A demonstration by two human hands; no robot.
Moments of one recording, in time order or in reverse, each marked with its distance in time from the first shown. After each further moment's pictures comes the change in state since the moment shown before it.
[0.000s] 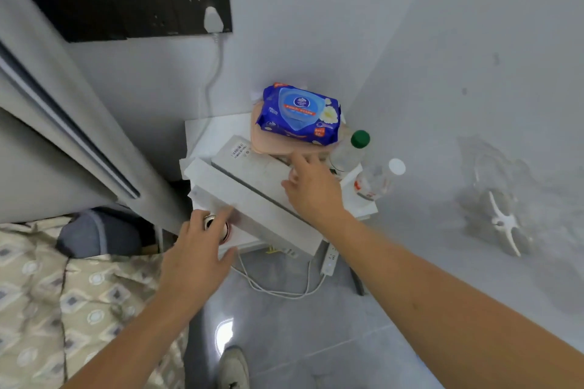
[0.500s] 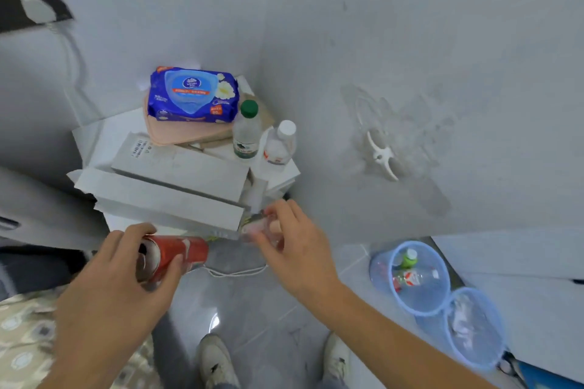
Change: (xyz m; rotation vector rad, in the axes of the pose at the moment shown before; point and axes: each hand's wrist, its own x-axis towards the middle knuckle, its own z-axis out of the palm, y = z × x) left_hand -0.069 0.085 -0.063 -0.154 0.087 0.058; right_hand -0.194 0.037 -0.076 0.289 0.164 0.183
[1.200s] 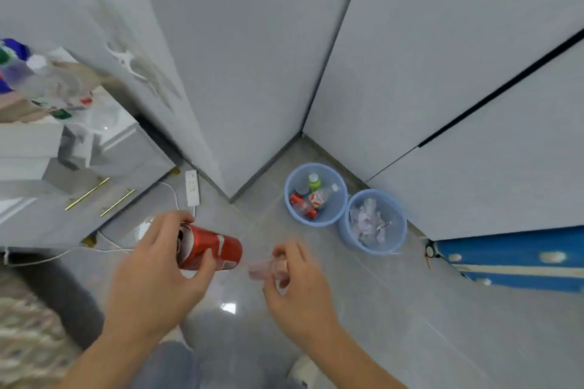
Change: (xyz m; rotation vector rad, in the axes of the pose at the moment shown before) left_hand -0.283 0.259 0.144 0.008 -0.244 0.387; right_hand -0.368 0.217 -0.161 0.222 0.149 0.392
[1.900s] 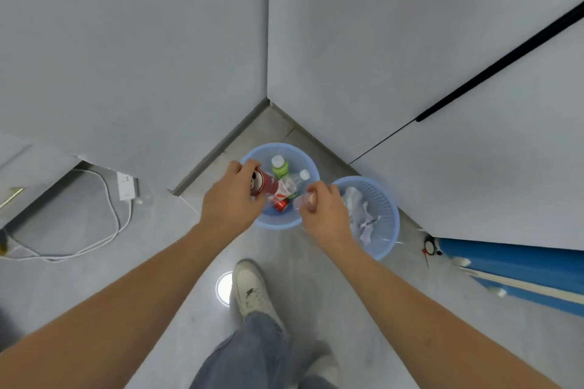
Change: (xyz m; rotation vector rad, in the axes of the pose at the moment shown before) left_hand 0.210 0.085 0.348 0.032 -0.294 0.069; right_hand 0.219 0.302 -0.039 -0.103 0.013 0.329
